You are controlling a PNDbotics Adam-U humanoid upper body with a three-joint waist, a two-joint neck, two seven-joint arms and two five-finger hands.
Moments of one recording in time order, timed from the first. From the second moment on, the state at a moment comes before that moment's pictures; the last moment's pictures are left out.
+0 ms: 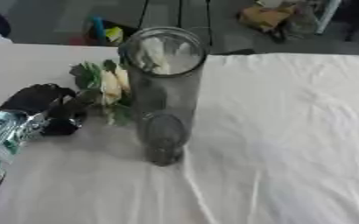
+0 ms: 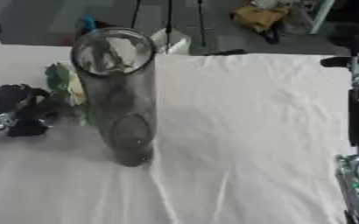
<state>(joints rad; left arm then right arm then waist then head) -0.94 0.50 -0.27 -1.18 -1.10 0.16 -0.37 -0.43 -0.35 -0.13 -1.98 0.27 -0.08 -0.34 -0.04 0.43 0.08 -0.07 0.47</state>
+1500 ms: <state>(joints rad) -0.92 0.50 -0.27 -1.23 -1.17 0.31 -0.47 -0.43 -0.34 -0.13 -1.98 0.26 -0.08 -0.33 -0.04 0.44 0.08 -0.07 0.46</state>
